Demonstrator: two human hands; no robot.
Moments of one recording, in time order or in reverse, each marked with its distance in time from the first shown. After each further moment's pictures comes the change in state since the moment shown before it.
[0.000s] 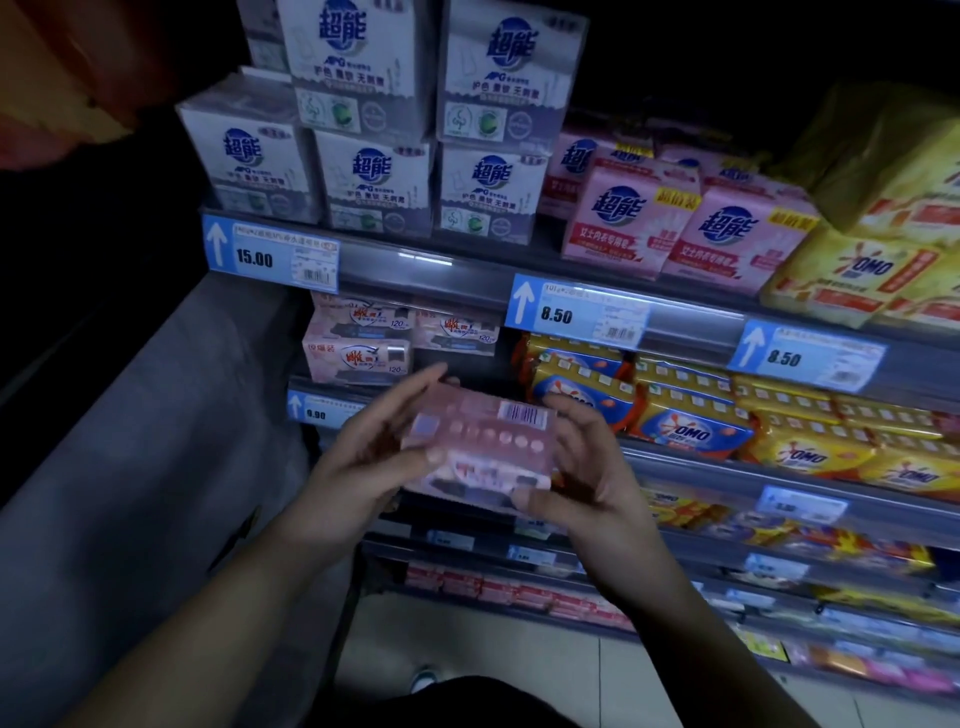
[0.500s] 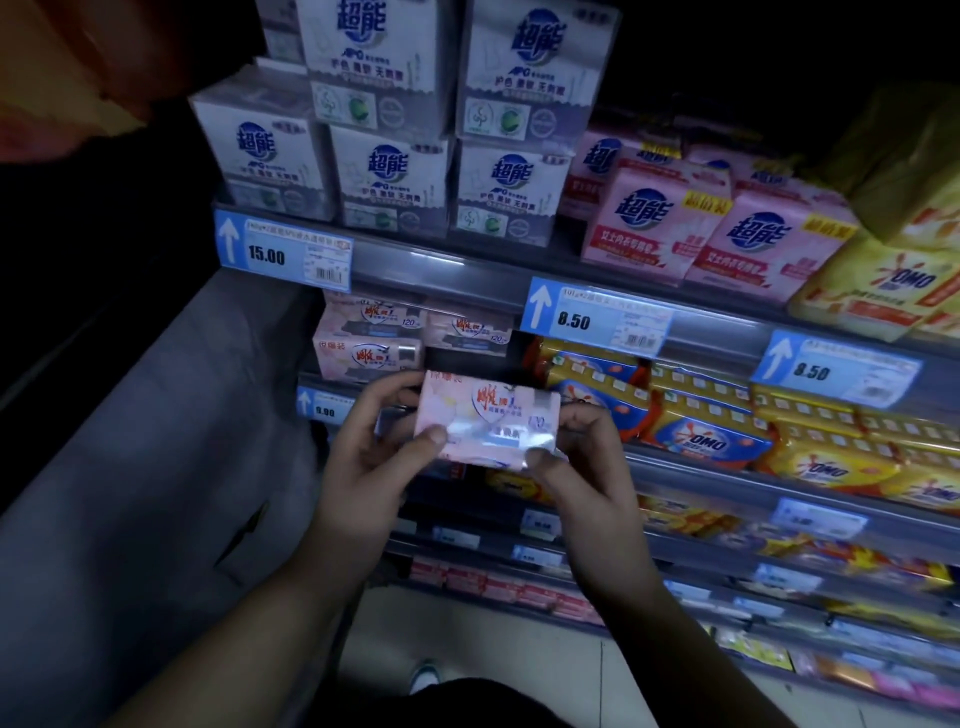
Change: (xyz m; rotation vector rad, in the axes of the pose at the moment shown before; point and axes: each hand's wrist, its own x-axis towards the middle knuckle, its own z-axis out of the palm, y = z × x) left_hand -0.001 -0.009 0.017 -0.015 0.333 0.172; right_hand 0.011 0.002 0.021 -0.089 0.214 -0.059
